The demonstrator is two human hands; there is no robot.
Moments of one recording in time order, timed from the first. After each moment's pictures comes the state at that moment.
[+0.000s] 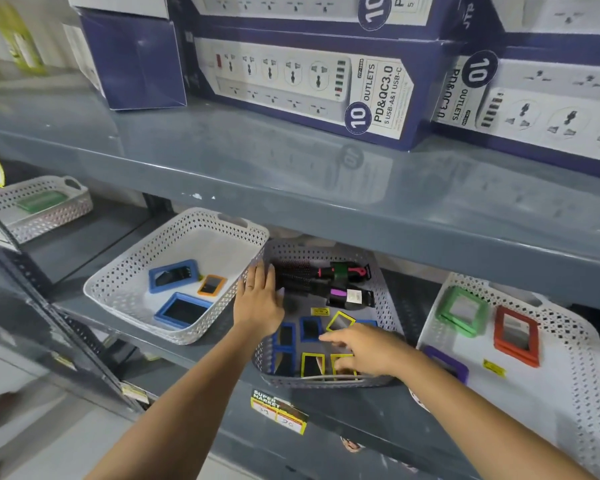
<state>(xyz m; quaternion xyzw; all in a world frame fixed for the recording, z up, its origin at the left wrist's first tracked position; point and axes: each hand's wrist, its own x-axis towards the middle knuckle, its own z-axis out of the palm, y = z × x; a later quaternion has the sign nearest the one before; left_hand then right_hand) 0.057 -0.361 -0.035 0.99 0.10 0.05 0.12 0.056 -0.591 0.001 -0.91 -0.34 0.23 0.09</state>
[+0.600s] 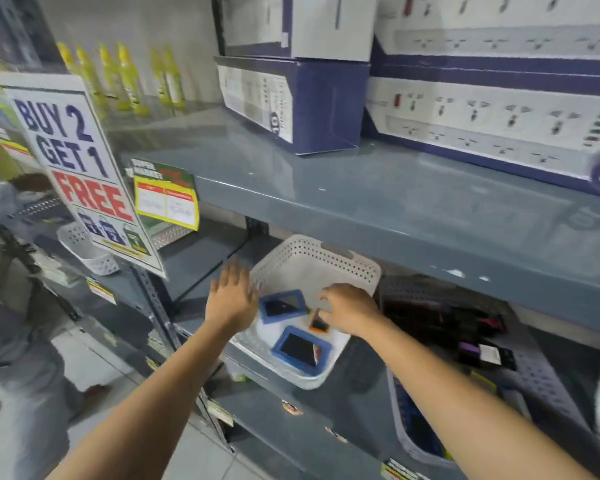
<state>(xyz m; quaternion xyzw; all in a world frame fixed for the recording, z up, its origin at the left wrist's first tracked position) 0.018 -0.091 0.008 0.97 0.21 0.07 0.11 0.111 -0.307 0.028 -0.93 -0.36 0.09 0.09</state>
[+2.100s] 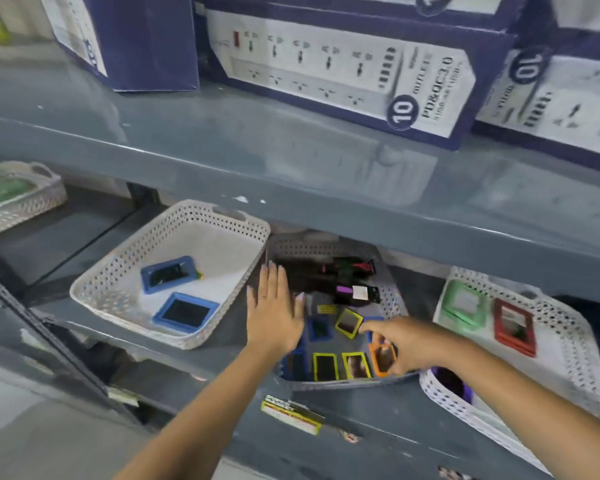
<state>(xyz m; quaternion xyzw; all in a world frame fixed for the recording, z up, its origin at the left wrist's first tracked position) 0.031 -0.372 -0.028 0.97 0.09 0.07 0.21 0.071 -0.616 0.020 -0.91 -0.31 0.27 0.00</state>
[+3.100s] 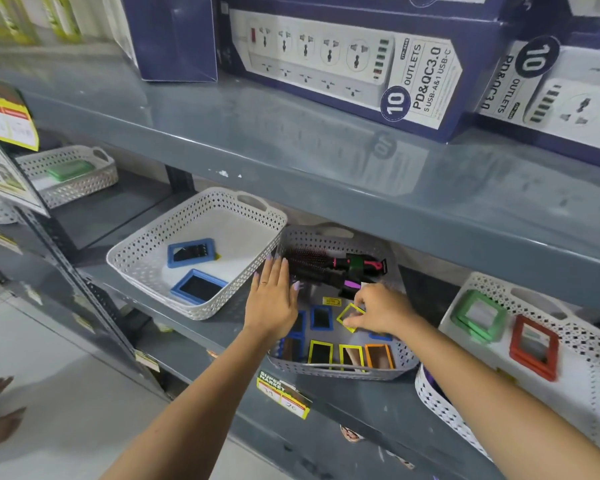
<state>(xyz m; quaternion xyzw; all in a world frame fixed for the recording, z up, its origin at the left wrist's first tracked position) 0.024 -0.378 -0.033 0.97 0.11 0.09 0.20 0.107 -0.583 0.003 -0.96 -0.26 0.12 0.04</state>
